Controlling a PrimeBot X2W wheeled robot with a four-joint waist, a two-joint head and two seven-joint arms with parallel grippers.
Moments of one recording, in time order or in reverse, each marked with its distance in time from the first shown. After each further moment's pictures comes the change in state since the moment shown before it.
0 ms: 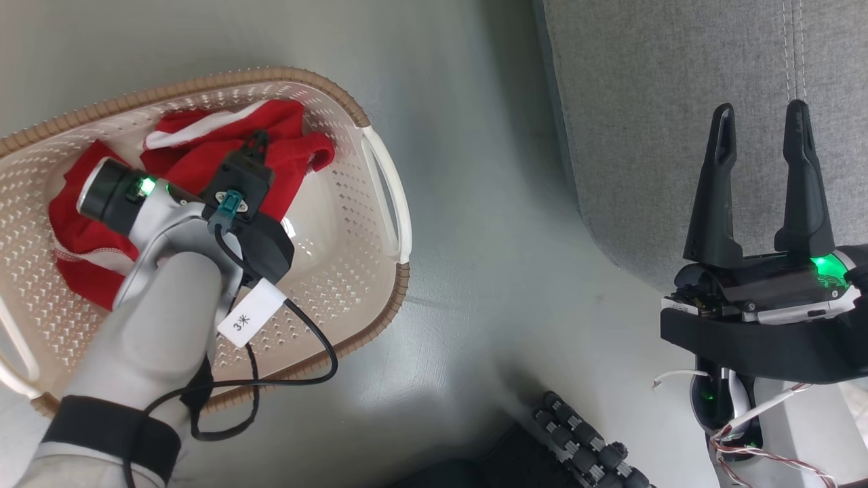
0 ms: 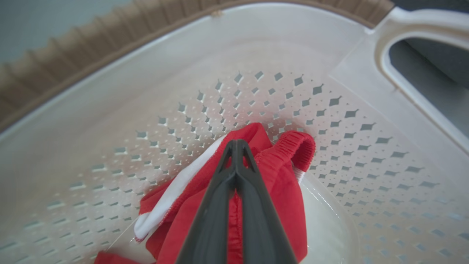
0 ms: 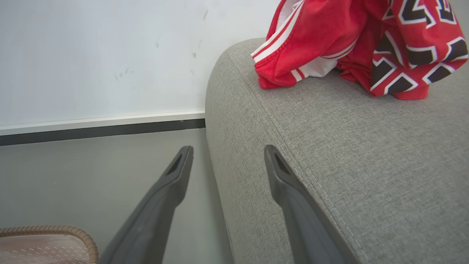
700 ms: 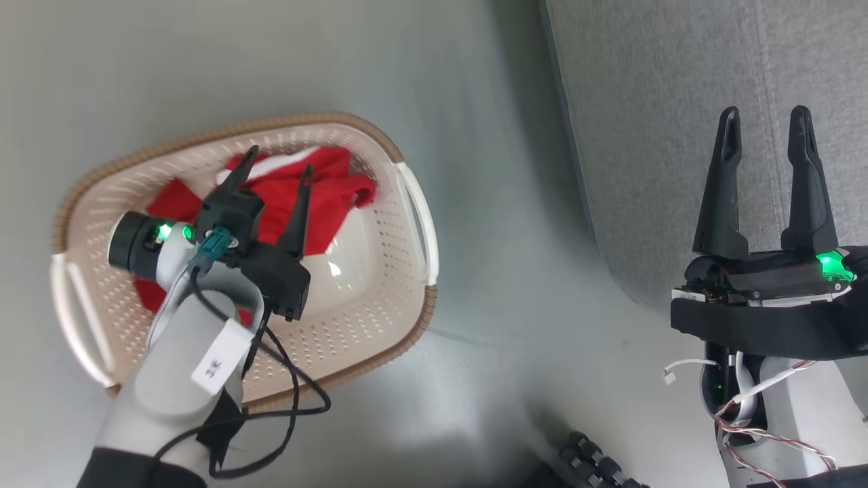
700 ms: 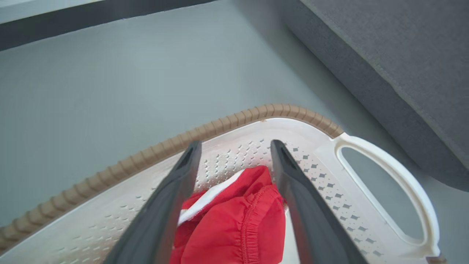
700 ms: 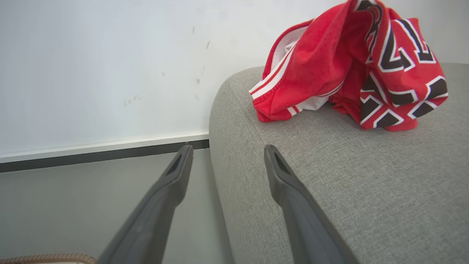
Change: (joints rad) left arm 0.148 -0.050 0.104 -0.147 -0.146 -0.019 -0.038; right arm -0.020 0.001 -0.052 0.095 -0.011 0.024 0.000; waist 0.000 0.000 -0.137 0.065
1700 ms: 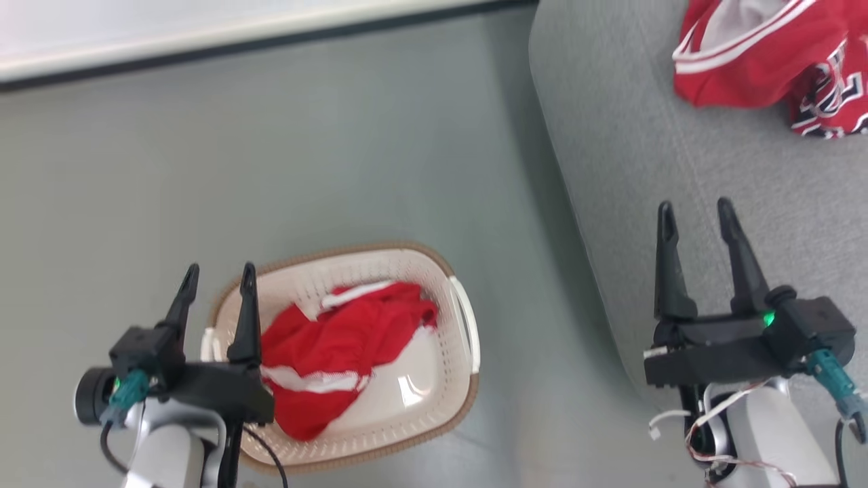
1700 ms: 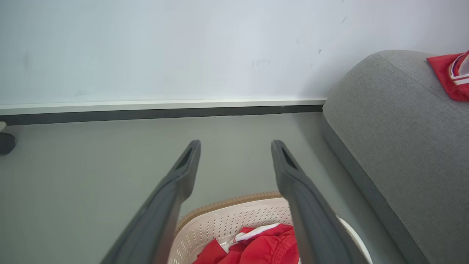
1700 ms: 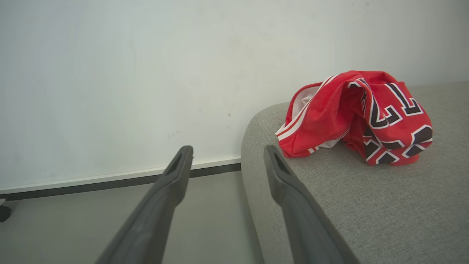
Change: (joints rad) left arm 0.433 -0.011 0.234 -0.375 -0.158 0.019 0.000; right arm 0.057 -0.008 0.009 0.247 -0.007 0.070 0.000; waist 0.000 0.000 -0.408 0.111
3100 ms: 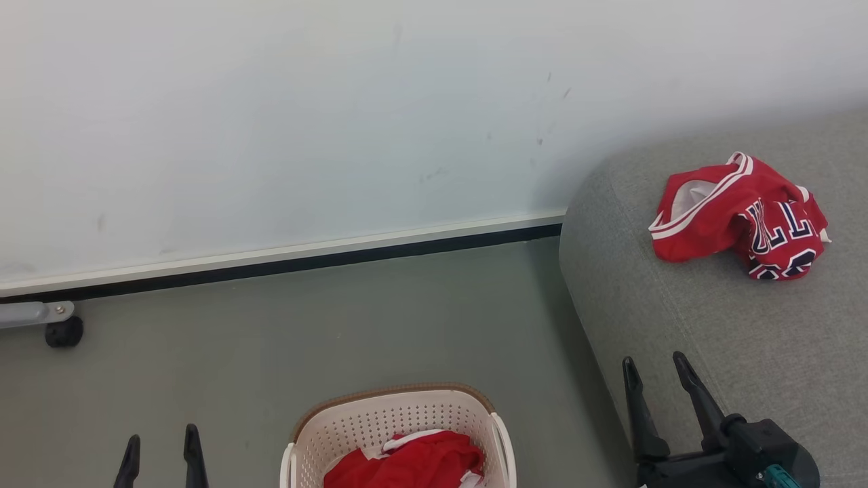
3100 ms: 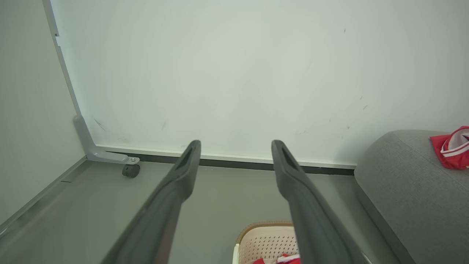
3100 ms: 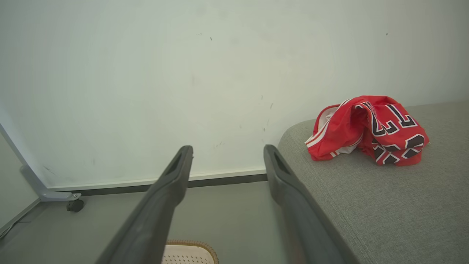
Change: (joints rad) left arm 0.530 -0.021 0.140 -0.362 0.000 0.063 0.000; right arm 0.279 -0.004 0.055 0.071 0.002 0.038 0.000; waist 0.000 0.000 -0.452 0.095
